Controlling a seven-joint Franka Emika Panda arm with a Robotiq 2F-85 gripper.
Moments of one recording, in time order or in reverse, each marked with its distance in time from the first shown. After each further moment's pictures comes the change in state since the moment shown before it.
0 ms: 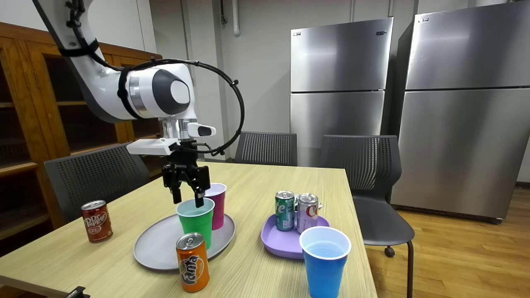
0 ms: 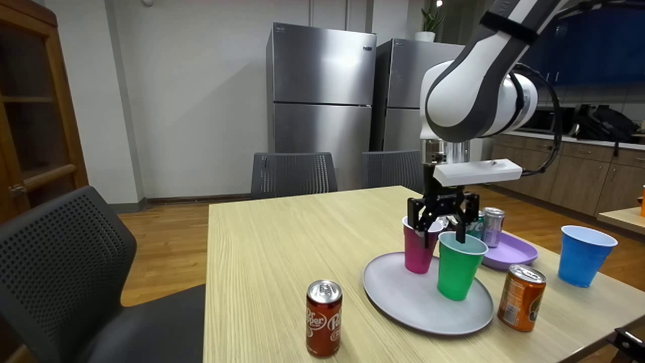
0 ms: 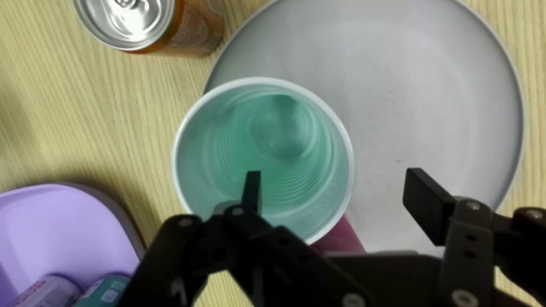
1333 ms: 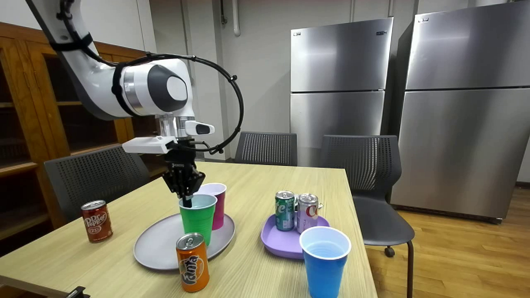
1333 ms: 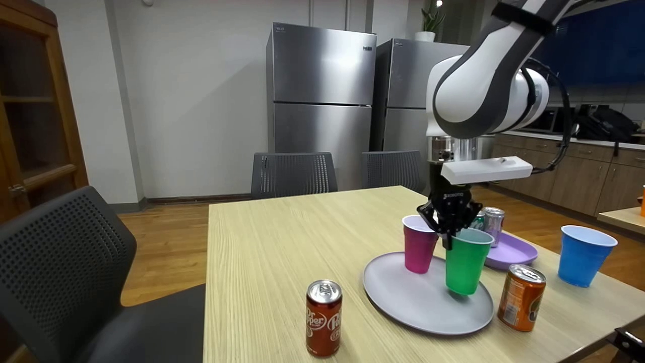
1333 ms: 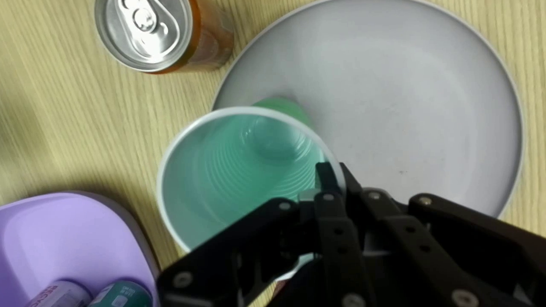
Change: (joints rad) arm -0.005 -0.042 0.000 -0.041 -0.001 -0.003 -0.009
